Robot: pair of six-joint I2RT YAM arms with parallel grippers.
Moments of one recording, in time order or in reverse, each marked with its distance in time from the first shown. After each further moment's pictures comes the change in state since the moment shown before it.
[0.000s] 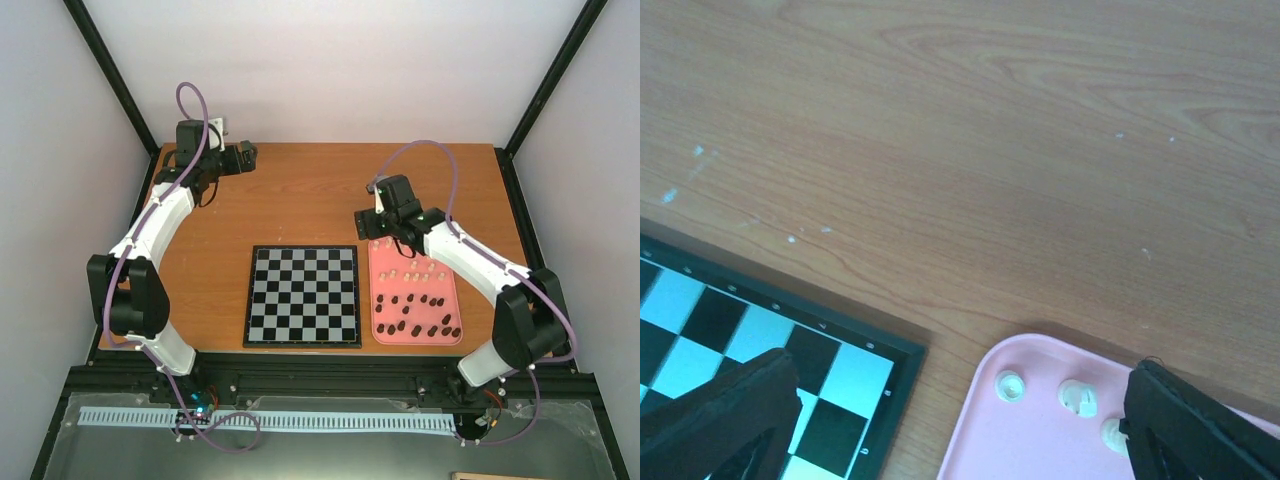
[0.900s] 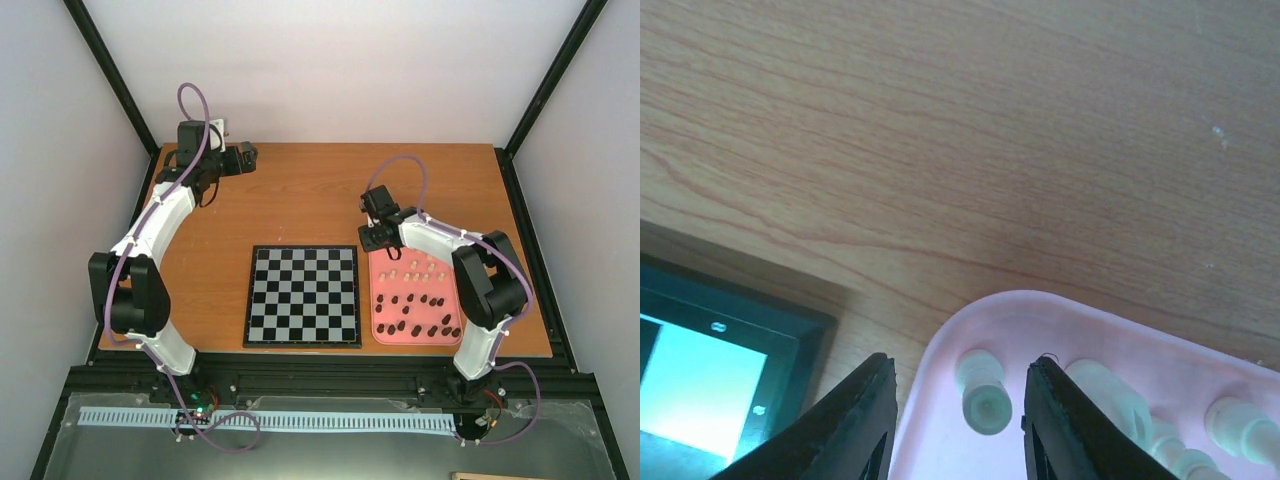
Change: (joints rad) left arm 0.000 0.013 0.002 -0.005 -0.003 0.000; right arm -0.014 0.294 0.042 -0.037 0.048 0.007
